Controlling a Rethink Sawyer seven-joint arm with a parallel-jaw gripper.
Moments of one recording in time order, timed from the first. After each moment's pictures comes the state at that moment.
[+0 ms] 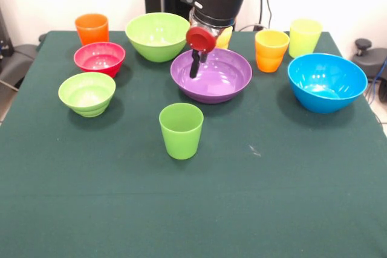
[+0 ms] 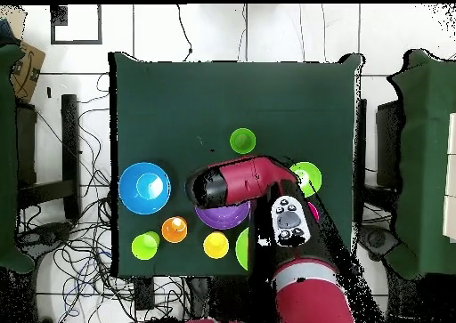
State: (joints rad) arm -0.27 -0.63 0.12 1.71 -0.50 0.62 0.80
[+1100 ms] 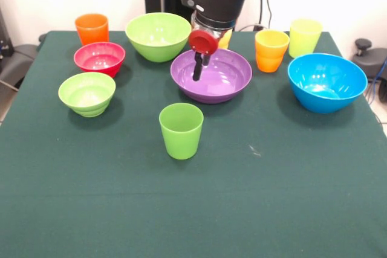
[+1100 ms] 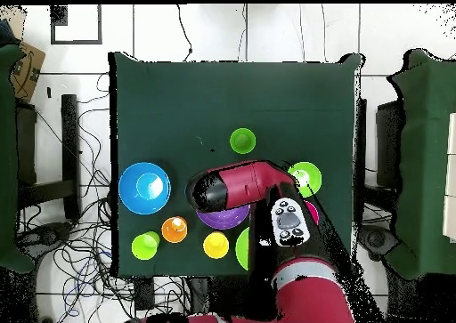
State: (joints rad) arm -0.27 -0.61 0.12 1.73 -0.50 0.56 0.80
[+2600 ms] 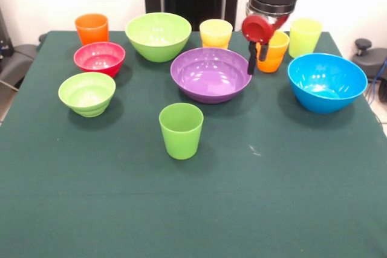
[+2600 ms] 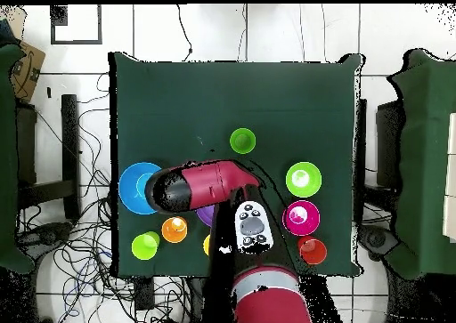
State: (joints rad) arm -0.17 -0.68 0.15 1.77 -0.31 0.49 0.94
